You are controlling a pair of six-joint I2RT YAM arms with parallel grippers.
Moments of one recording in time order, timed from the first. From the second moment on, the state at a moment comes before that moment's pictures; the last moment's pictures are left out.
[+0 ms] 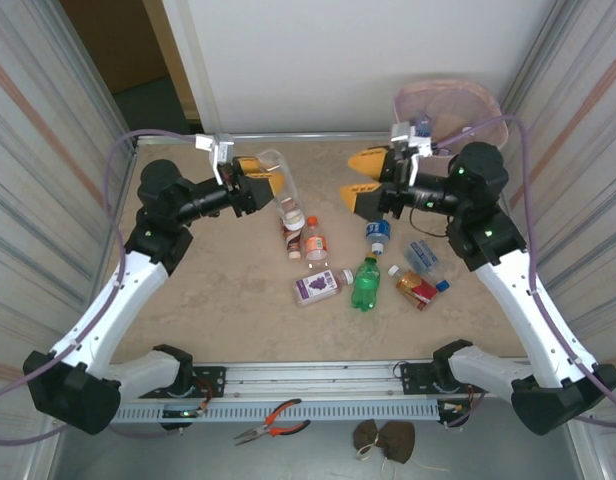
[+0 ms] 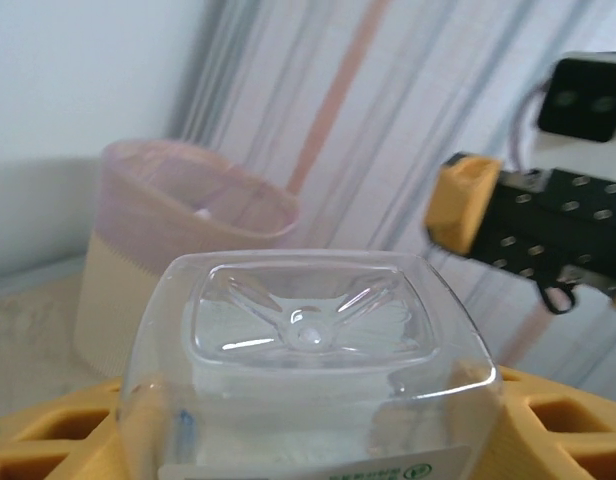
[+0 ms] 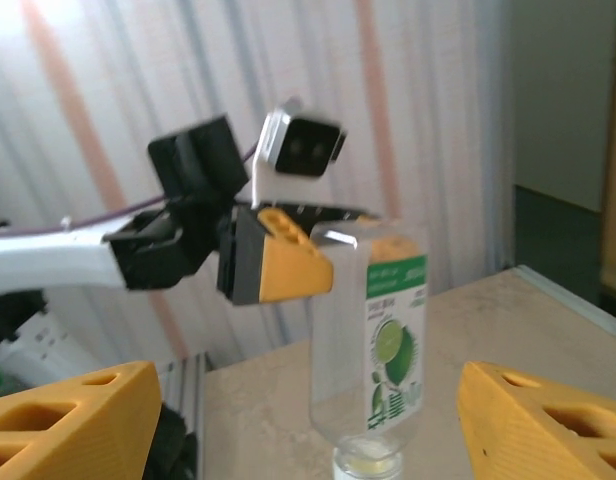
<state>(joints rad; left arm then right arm) -0.38 1.10 1.07 0.17 0.79 -0.47 0.45 1.07 1.29 -0.14 -0.88 0.24</state>
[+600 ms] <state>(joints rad) -0.61 1.05 1.26 0.14 0.96 -0.20 0.71 1.11 1.31 -0.22 -0.86 0.03</state>
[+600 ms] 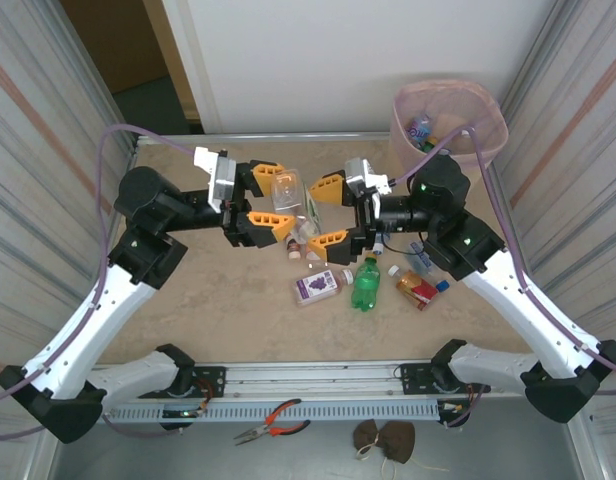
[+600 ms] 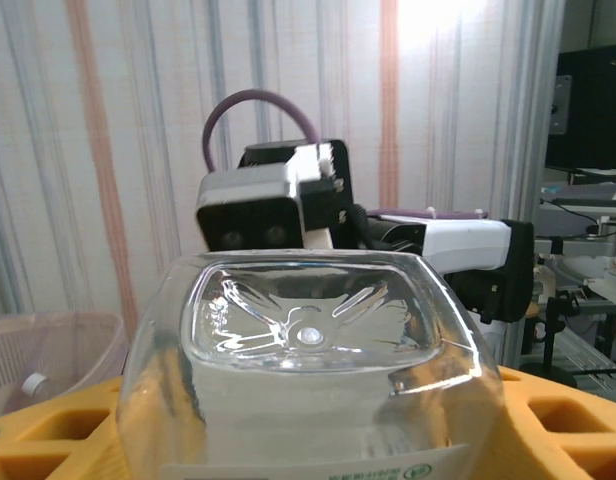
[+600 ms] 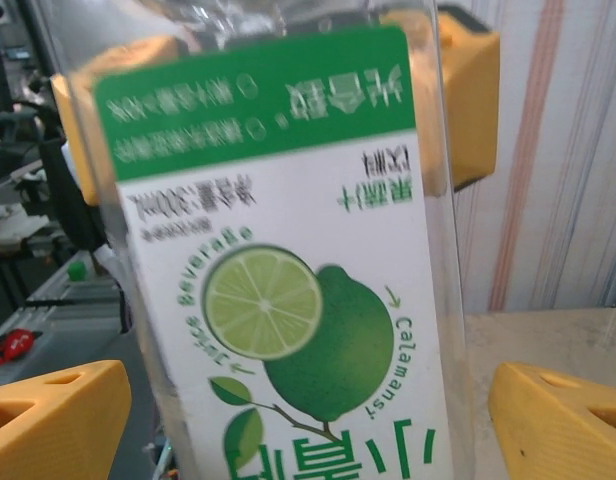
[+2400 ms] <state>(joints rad) -0.63 0.93 1.09 -0.01 0.67 -0.07 0.24 1.15 1.51 -0.49 -0.46 0.13</state>
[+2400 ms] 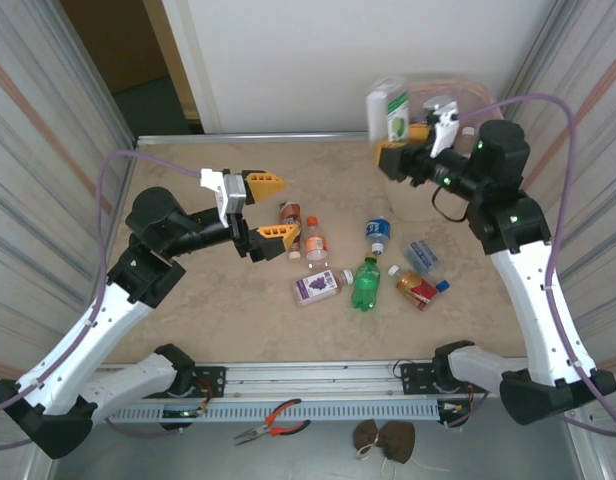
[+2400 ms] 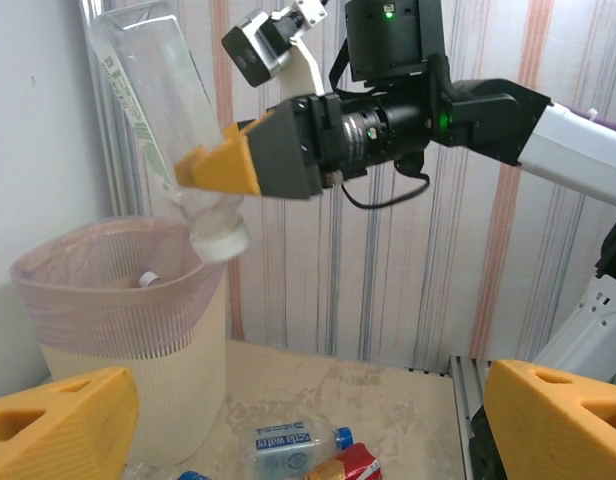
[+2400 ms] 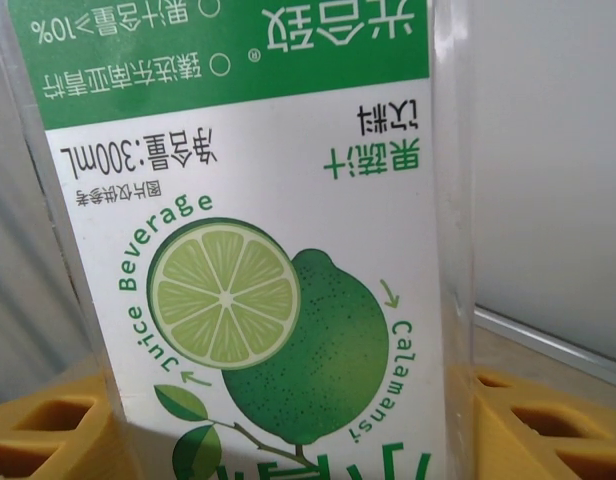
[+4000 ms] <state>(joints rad) -0.62 1.01 1.03 -0.01 0.55 -0.11 -0.09 2.08 2.27 -1.25 -0.10 0.04</state>
